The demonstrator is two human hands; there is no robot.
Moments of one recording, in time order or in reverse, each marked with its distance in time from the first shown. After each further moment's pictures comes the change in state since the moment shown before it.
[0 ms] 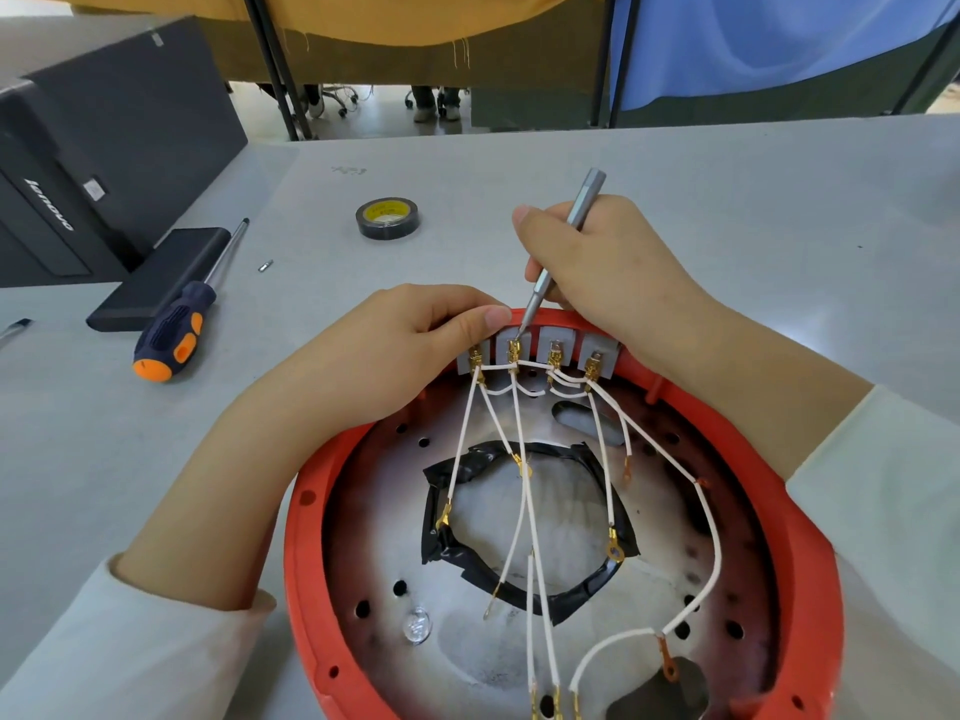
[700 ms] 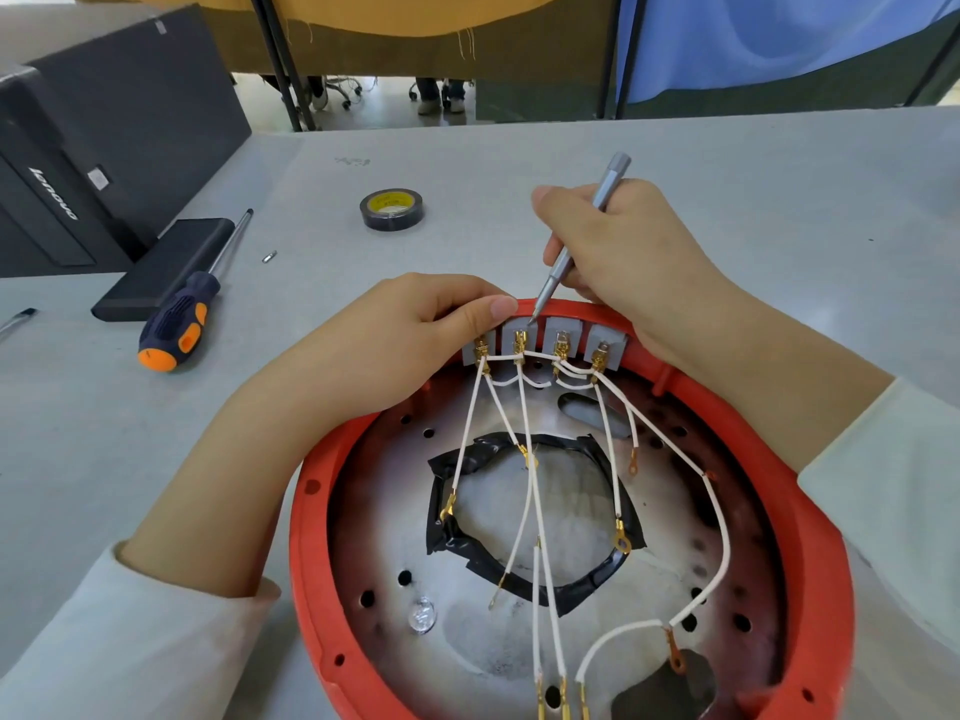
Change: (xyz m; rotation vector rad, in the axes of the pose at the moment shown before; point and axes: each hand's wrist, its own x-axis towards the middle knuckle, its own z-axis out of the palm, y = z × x) left_hand -0.001 0.001 -0.001 0.010 -0.009 -0.017; right_hand 0.001 0.000 -0.003 0.069 0.048 0.051
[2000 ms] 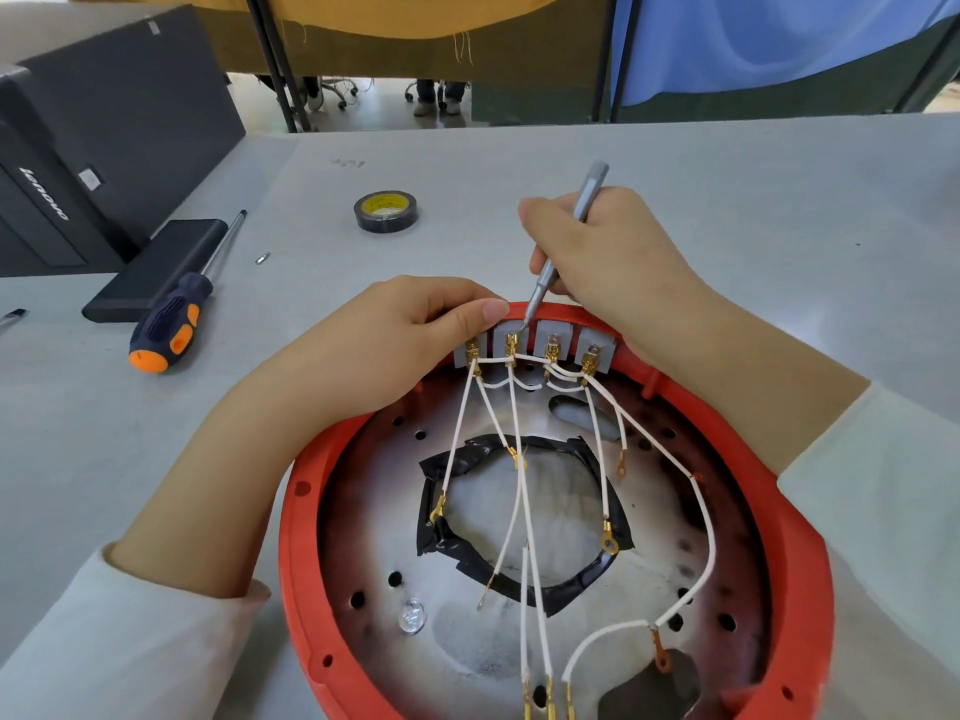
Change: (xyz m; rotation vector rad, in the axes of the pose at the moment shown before) left_hand 0.000 -0.002 0.000 -0.019 0.003 -0.007; right_hand 0.002 0.001 0.003 -0.035 -0.001 0.012
